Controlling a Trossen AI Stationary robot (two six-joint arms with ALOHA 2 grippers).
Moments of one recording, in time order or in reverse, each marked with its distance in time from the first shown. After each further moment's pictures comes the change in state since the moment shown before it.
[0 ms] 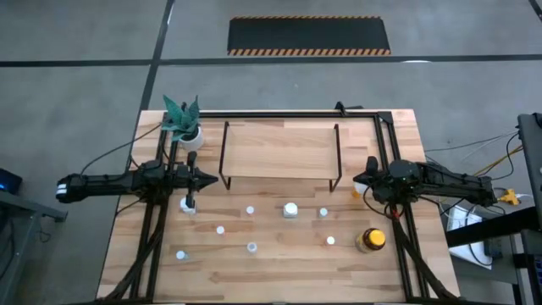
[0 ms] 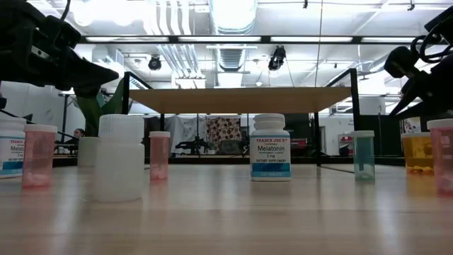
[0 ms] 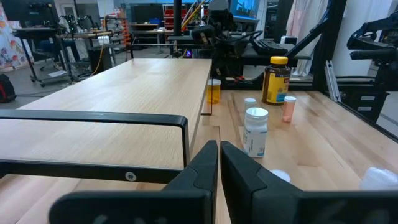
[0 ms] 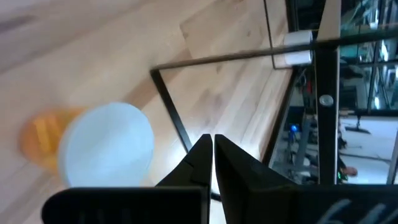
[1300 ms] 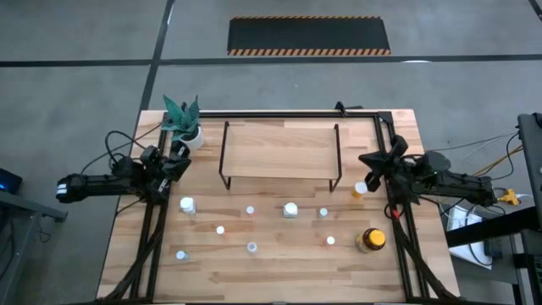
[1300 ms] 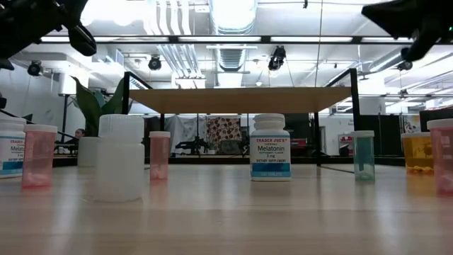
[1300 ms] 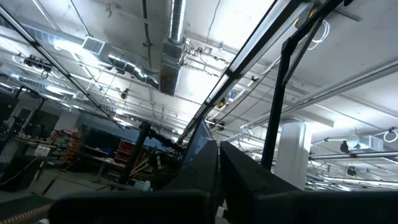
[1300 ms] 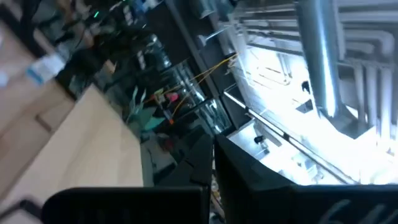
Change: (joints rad) left arm -0.001 0.000 0.000 0.698 0.026 -0.394; right arm 0.001 0.000 -0.004 0.874 -0.036 0.235
